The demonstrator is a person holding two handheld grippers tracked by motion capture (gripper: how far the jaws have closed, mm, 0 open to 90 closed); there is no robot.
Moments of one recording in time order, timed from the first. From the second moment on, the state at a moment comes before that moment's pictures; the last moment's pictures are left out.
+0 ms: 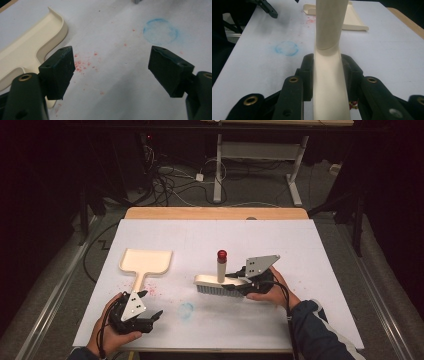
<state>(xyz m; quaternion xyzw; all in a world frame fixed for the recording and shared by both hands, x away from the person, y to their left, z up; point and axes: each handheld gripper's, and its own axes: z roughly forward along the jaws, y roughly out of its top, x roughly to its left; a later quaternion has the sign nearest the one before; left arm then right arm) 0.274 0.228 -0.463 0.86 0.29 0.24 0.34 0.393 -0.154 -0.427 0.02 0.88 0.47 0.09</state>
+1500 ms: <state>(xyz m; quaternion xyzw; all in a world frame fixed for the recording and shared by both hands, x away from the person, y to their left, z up) 0.272 0.226 -0.460 0.86 0.28 0.24 0.34 0.317 -0.224 -0.418 0.25 0.85 0.40 0.22</state>
